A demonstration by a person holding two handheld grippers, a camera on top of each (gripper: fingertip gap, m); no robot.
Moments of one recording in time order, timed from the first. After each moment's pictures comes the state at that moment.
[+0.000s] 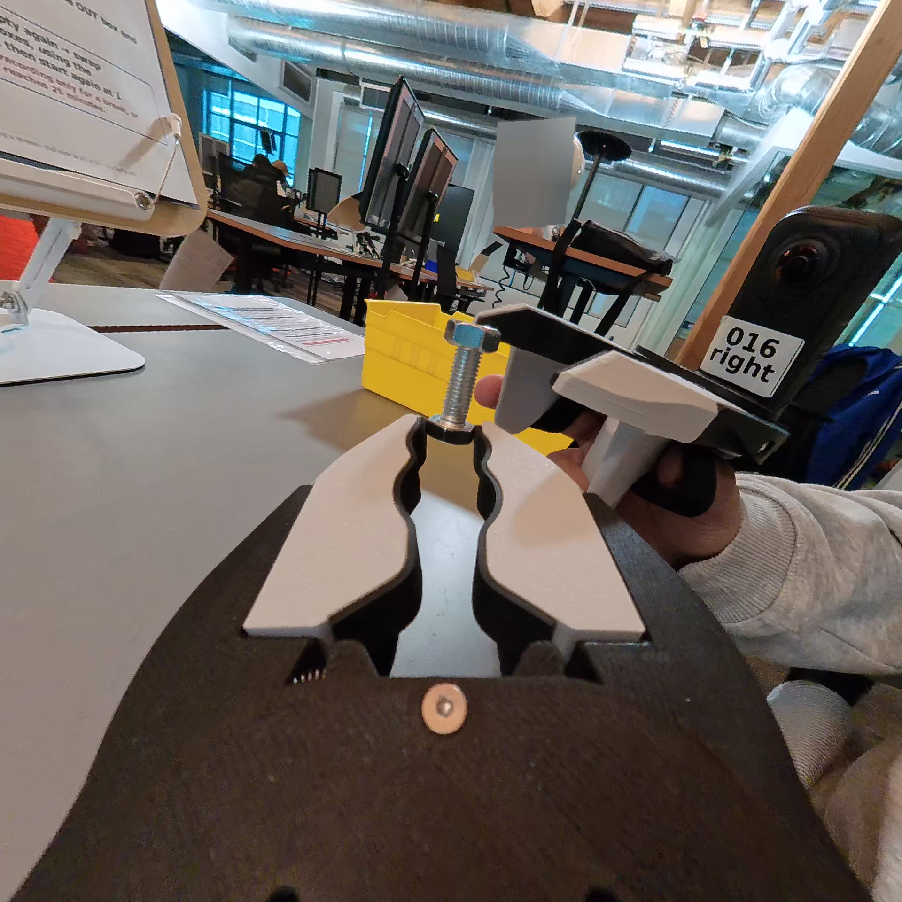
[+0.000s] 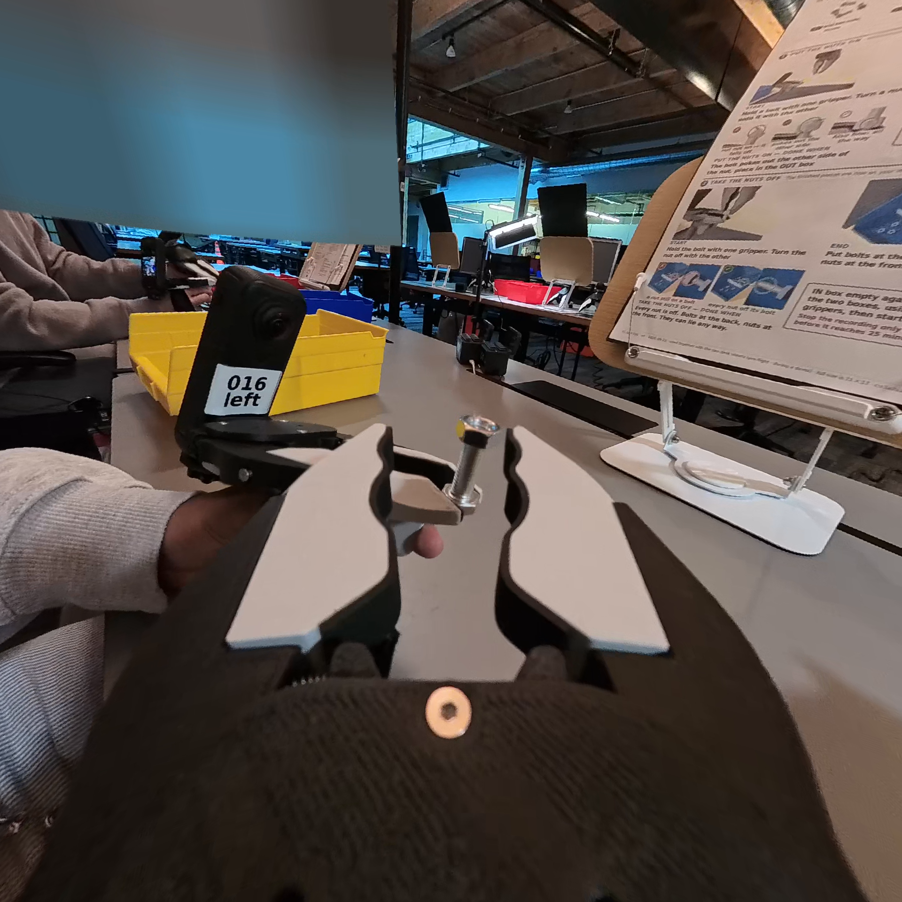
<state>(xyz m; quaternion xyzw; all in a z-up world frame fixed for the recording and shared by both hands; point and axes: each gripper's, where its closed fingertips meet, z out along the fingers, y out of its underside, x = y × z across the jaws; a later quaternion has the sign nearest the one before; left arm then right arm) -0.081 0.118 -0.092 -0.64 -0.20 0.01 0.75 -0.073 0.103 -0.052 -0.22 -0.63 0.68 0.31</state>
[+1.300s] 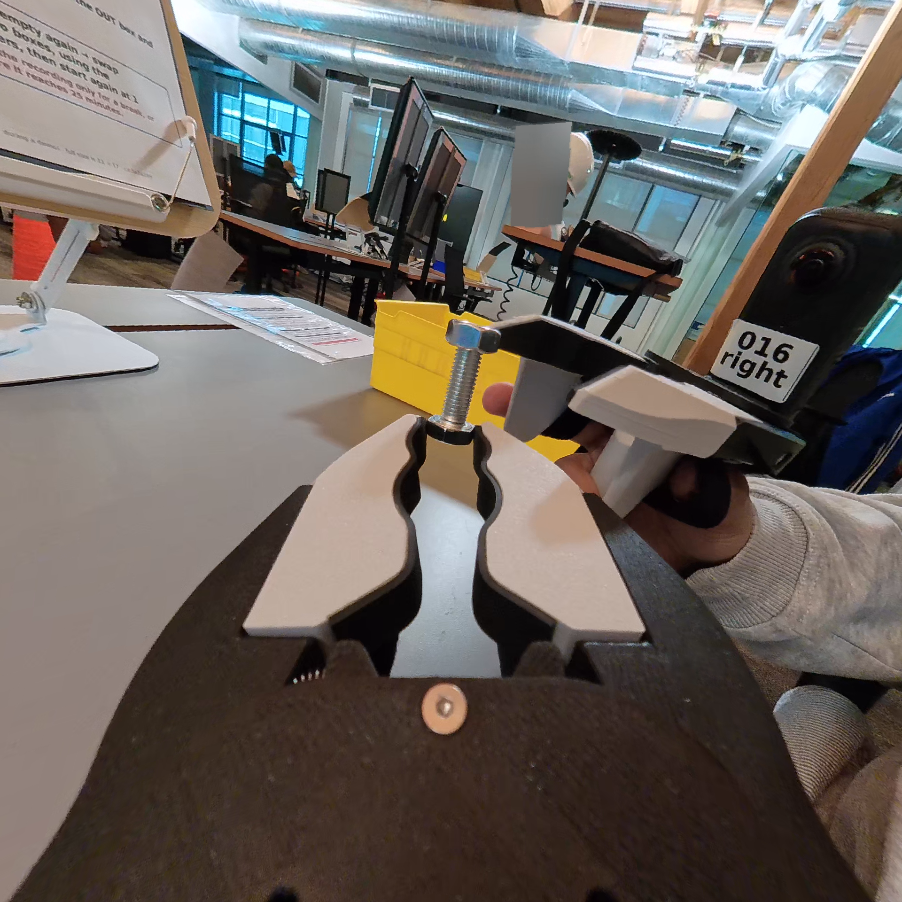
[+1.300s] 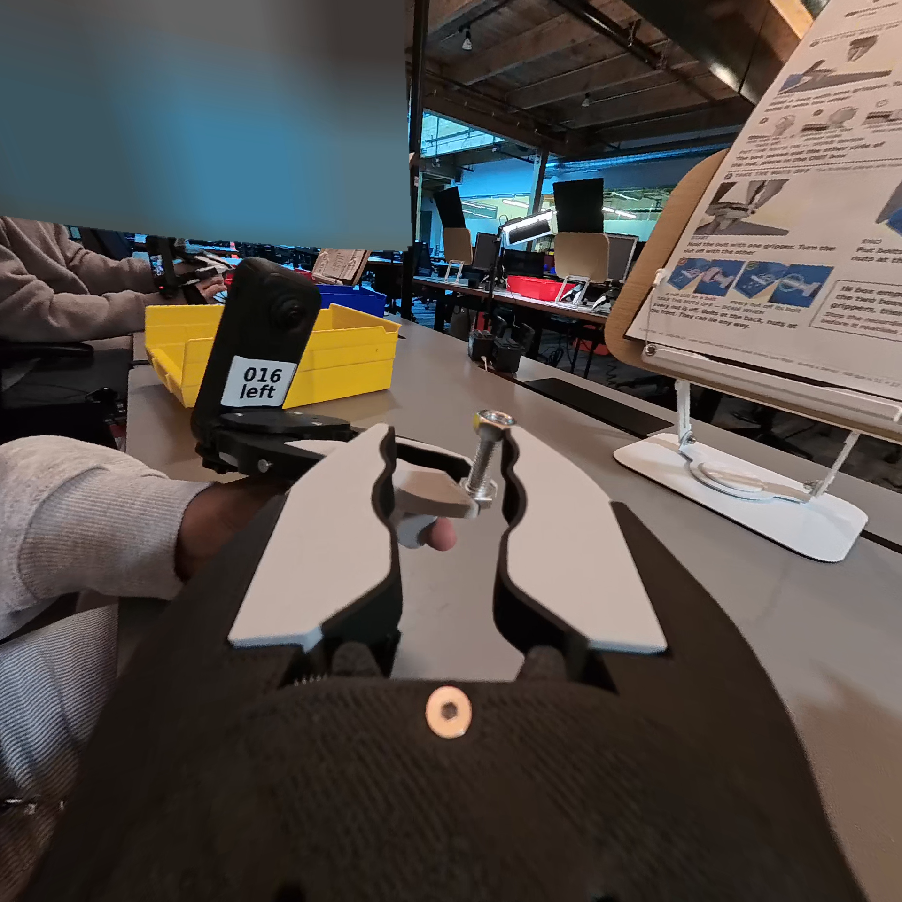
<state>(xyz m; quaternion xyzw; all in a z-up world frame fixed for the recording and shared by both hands) -0.085 0.115 -0.093 -0.64 -0.21 0.01 0.74 -0.070 0.097 -0.057 -0.21 -0.64 0.68 0.30</state>
